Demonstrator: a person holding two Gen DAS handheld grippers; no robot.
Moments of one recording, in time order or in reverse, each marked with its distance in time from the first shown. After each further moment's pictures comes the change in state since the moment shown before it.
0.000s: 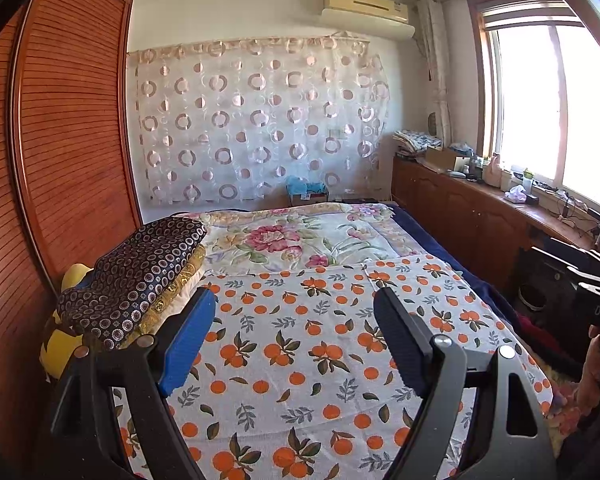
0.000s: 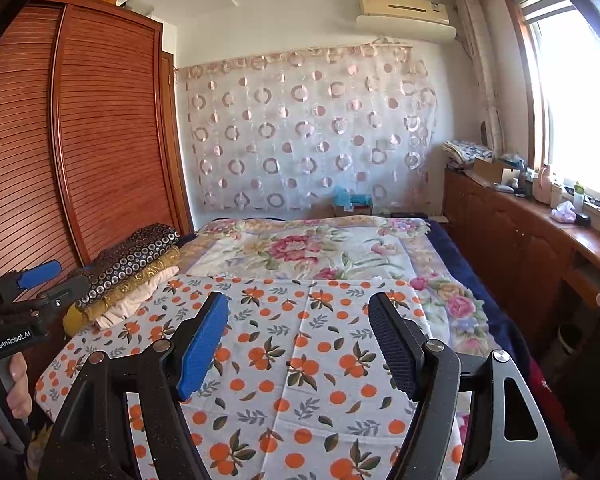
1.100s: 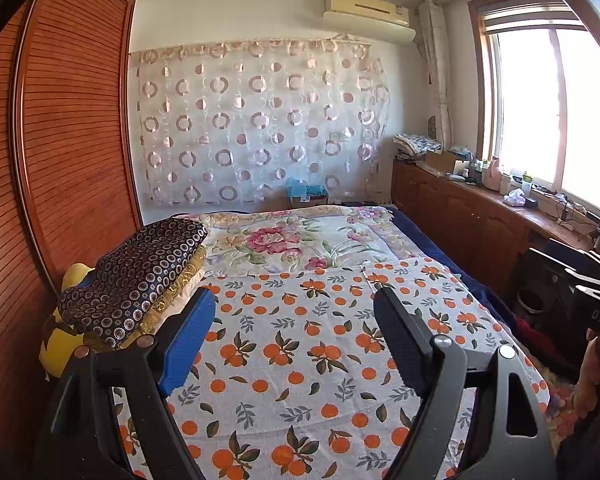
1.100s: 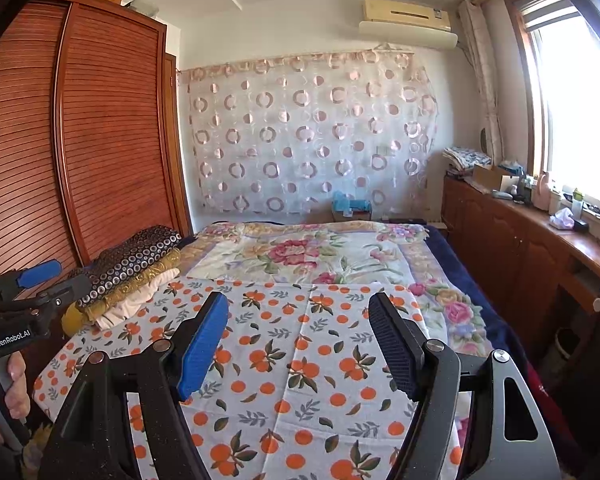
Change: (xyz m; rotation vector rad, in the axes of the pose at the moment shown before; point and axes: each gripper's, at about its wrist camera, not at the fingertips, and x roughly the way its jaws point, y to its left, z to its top) left arm -0.003 0.003 -0.003 -0.010 -0.004 0.002; right arm -0.005 -0.016 0.001 -0.015 -0.015 -0.005
